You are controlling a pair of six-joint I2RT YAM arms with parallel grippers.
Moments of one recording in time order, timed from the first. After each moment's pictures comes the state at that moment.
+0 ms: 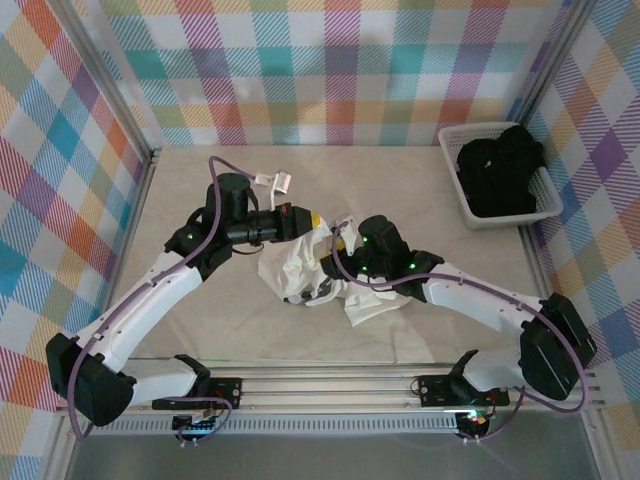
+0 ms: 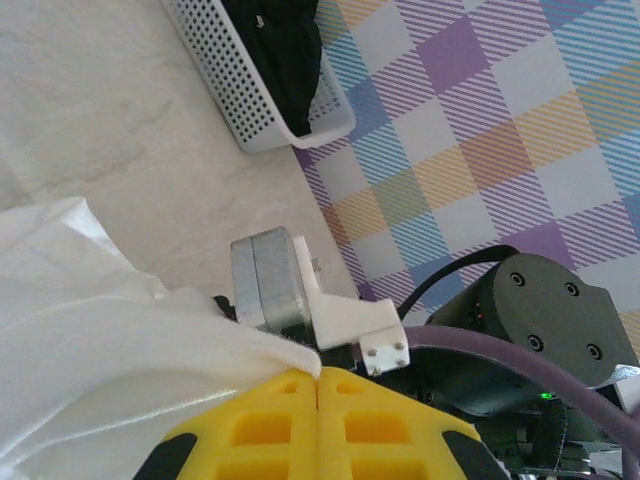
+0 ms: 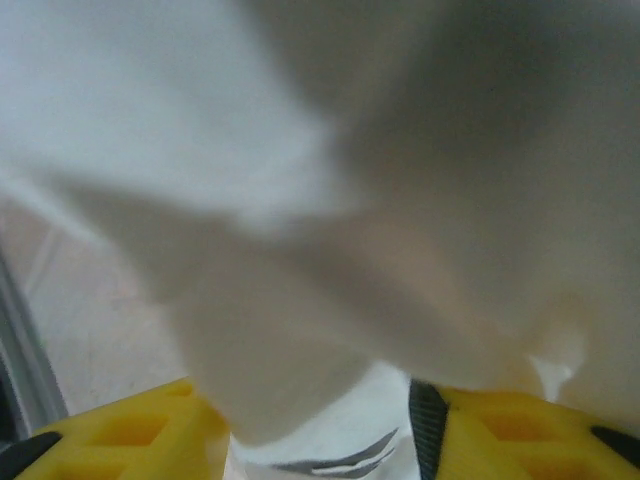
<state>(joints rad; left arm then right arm) -0.54 1.21 1.15 -0.33 0.59 -0.71 0.78 1.33 0.87 -0.12 -0.19 0.21</state>
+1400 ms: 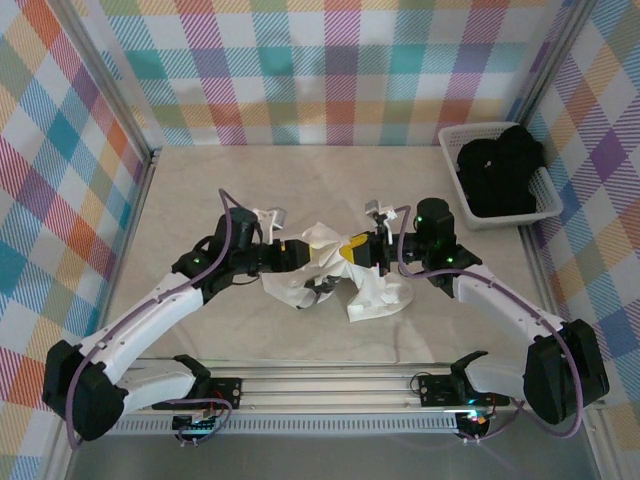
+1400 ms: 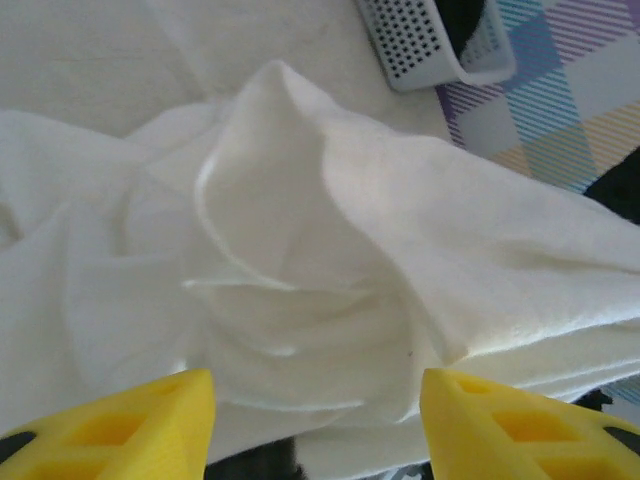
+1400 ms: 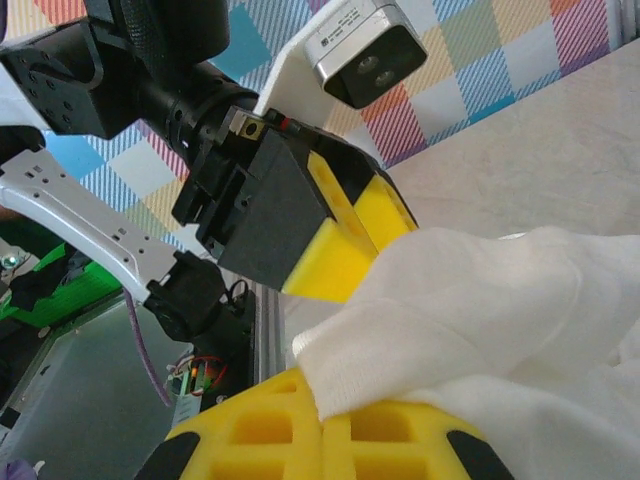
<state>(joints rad) -0.58 1.15 0.88 -0.32 0.43 -0.63 0.46 1.20 0.76 0.16 -1.05 0.21</state>
